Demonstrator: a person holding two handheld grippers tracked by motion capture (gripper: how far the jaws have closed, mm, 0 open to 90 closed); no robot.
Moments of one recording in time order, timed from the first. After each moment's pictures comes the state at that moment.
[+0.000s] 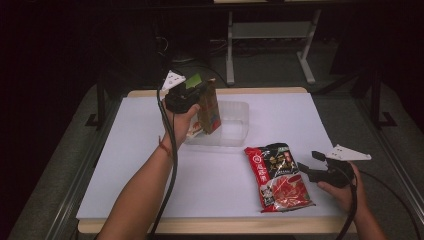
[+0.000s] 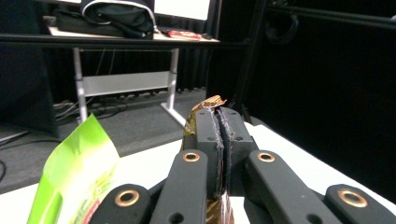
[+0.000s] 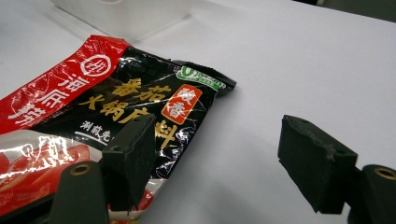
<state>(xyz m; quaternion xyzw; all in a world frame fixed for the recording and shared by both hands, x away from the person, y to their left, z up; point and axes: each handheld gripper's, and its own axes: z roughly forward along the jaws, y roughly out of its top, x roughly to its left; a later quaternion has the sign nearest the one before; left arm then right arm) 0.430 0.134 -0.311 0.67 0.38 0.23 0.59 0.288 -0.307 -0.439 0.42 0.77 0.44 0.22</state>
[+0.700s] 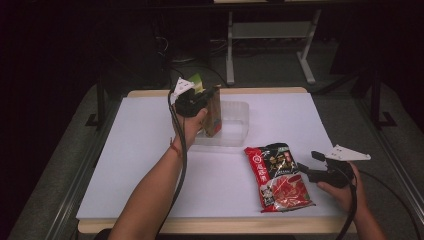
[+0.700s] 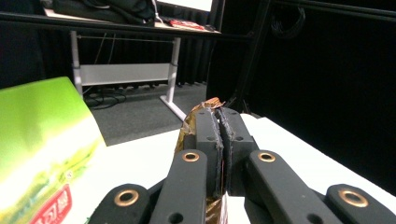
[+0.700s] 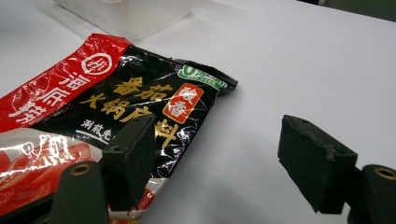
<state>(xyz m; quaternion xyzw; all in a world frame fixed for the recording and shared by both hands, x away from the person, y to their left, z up) 0.443 0.118 -0.346 0.67 0.39 0.22 0.59 0.288 -0.307 -0.439 0.42 0.77 0.43 0.22</state>
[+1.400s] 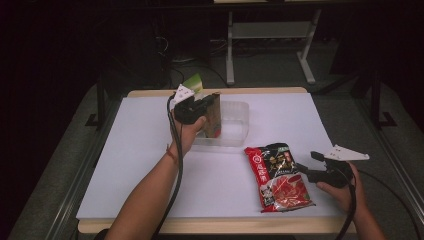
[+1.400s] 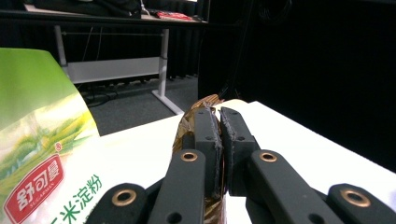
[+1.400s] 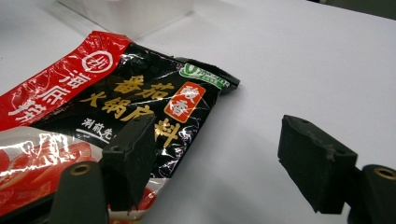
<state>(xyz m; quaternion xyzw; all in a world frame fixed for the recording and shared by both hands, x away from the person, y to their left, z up) 0.430 0.124 -0.357 0.69 0.36 0.21 0.59 0.289 -0.305 -0.440 0.42 0.77 0.43 0.21</state>
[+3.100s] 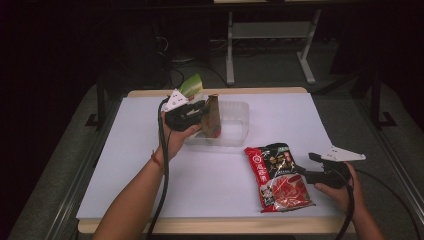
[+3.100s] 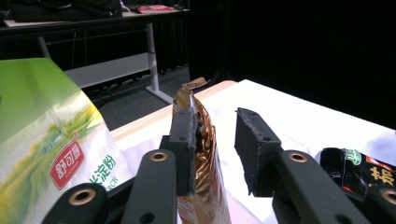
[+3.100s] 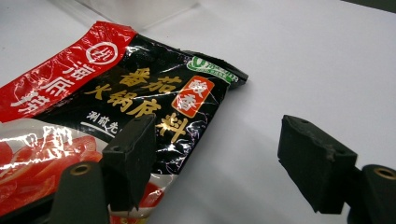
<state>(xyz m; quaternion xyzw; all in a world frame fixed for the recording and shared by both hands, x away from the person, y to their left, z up) 0.408 0.146 -0.349 0.74 0.29 0.22 0.56 0.288 -0.300 -0.442 0.41 0.78 0.42 0.21</state>
